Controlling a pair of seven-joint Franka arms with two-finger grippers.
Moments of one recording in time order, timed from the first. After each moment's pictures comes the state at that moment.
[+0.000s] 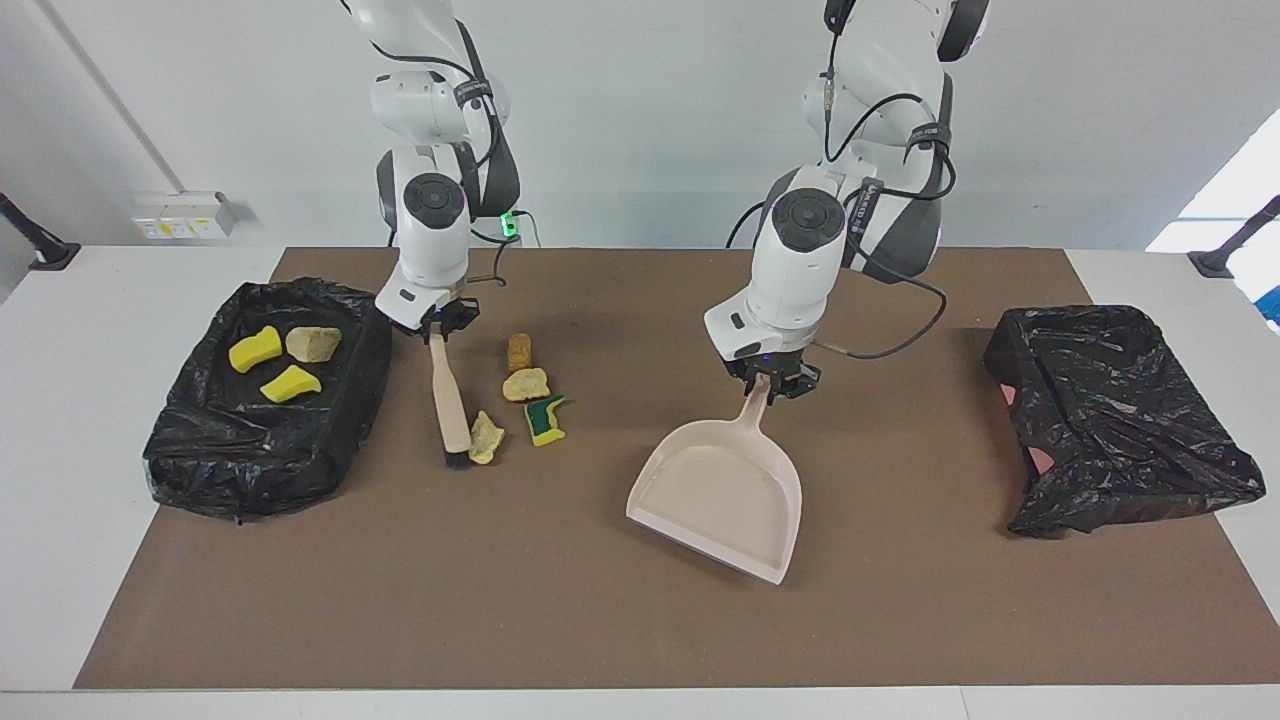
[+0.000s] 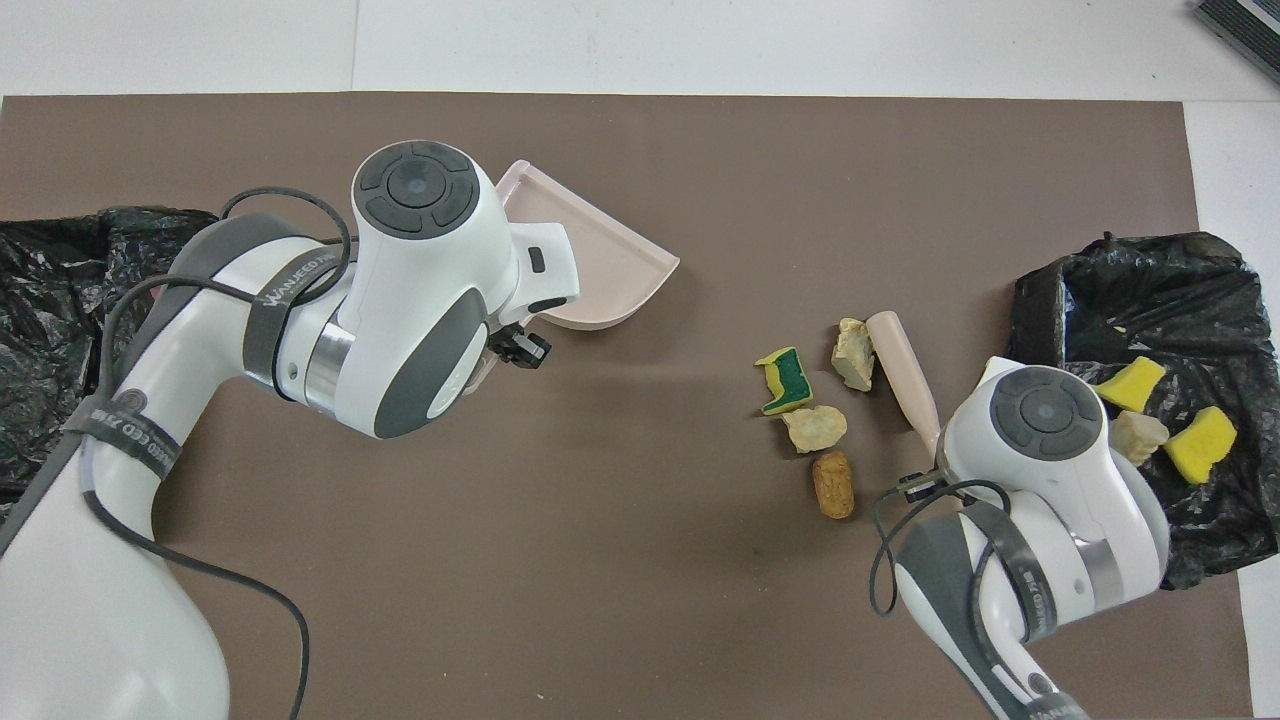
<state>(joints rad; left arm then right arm) -0.43 0.34 -0.08 -1.58 0.04 1.81 0.18 -0.02 -0.07 0.21 -2.36 -0.19 2.07 0.03</state>
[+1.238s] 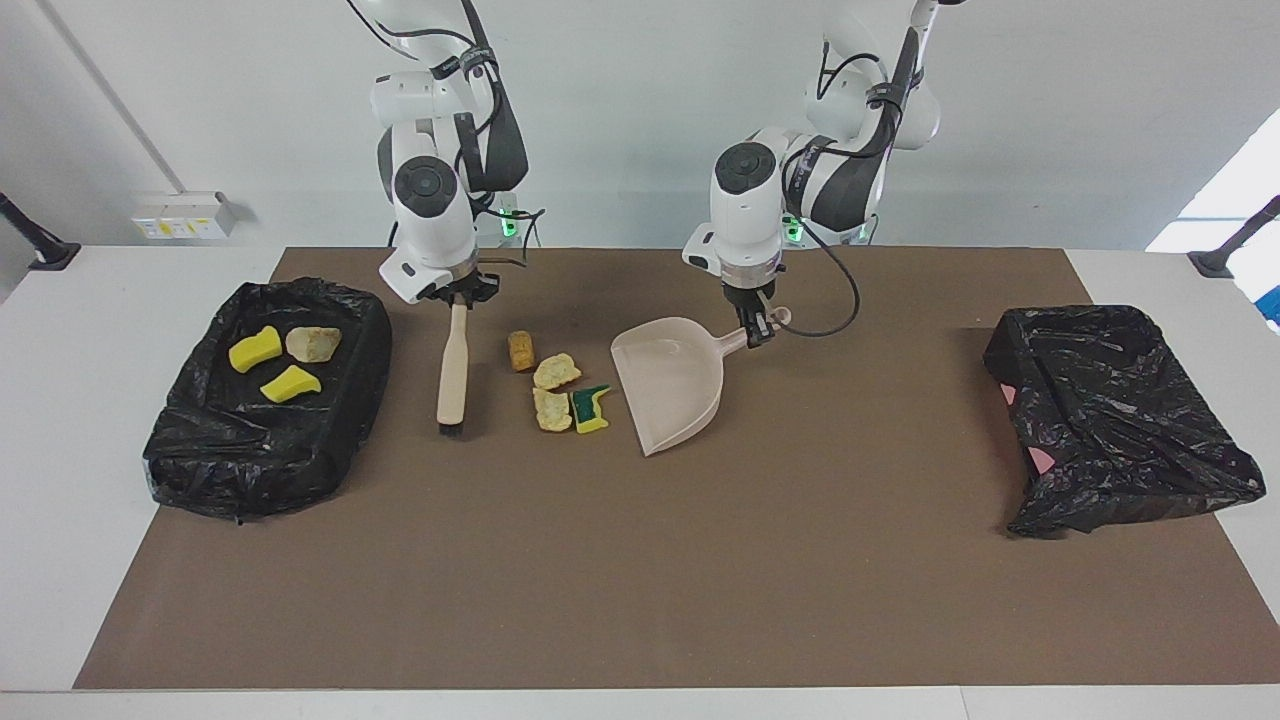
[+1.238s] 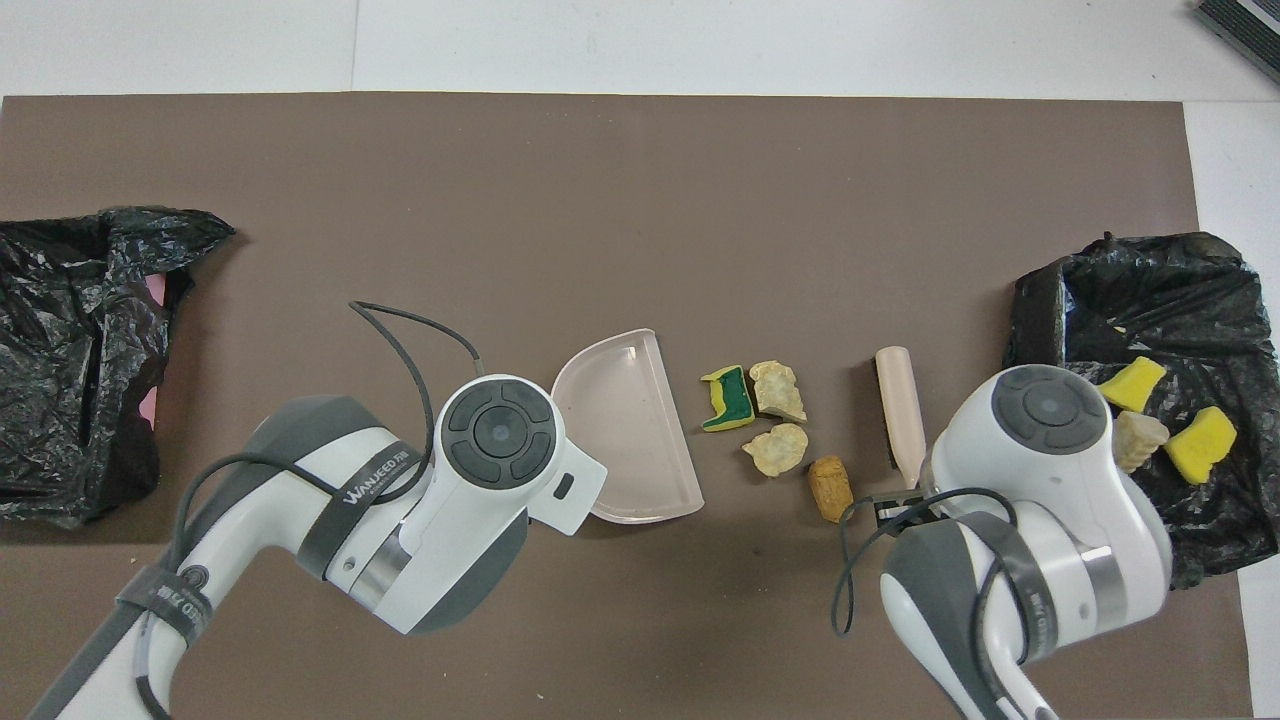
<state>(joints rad) -0.56 0.07 -0.09 -2.08 0.13 2.02 0.66 0.04 -0.12 0.22 -2.34 -0.03 1.87 0.22</state>
